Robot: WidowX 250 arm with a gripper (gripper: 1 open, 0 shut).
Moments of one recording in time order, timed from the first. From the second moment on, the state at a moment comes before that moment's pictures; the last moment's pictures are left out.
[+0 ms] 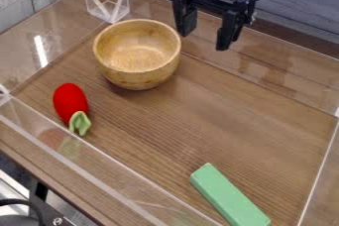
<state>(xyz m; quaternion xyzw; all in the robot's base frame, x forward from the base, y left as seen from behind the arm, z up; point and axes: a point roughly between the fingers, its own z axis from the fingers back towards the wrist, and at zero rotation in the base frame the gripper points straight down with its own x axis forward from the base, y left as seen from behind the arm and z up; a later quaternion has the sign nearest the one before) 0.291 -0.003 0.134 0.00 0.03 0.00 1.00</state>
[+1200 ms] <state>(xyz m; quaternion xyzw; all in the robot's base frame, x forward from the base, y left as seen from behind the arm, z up) 0.183 -0.088 0.035 -0.06 0.04 0.49 0.87</state>
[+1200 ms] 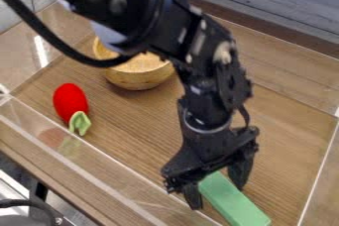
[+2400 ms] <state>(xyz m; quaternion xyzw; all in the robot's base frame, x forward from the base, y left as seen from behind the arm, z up) 0.197 -0.079 0.017 -0.05 0.04 0.56 0.83</state>
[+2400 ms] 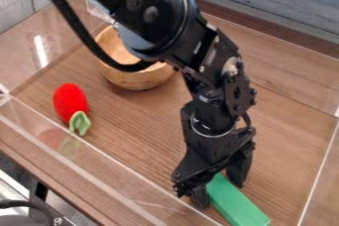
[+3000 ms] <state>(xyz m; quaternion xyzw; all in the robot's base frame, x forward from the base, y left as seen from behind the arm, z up) 0.206 -0.074 0.015 -0.05 0.03 0.58 0.81</state>
